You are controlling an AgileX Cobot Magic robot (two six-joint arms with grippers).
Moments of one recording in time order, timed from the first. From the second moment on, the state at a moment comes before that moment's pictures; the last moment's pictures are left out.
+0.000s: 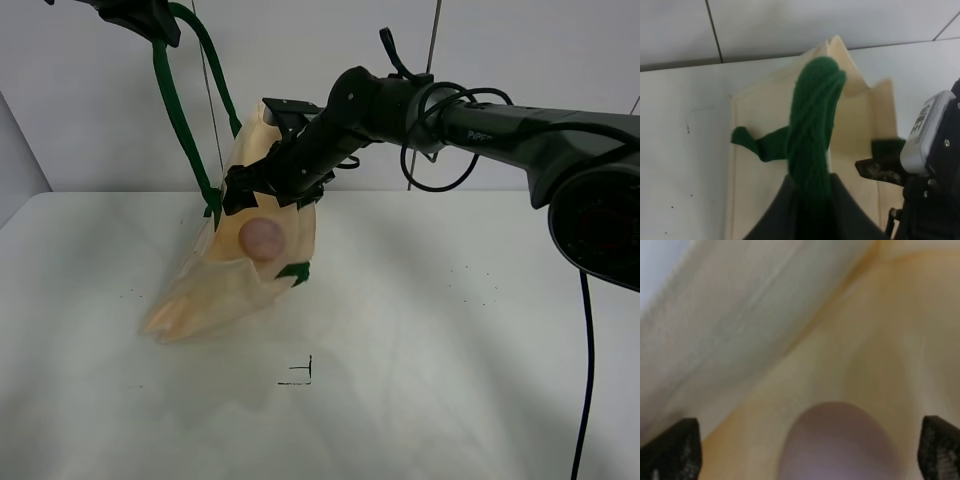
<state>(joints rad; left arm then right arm) -0.30 1.85 -2.20 0.02 1.18 -0.19 0.58 2.27 -1.98 0.52 0.74 -0.26</state>
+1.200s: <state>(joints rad) -0.30 1.84 -2.20 0.01 1.18 -0.19 0.07 2.27 -2.20 0.00 1.21 0.02</state>
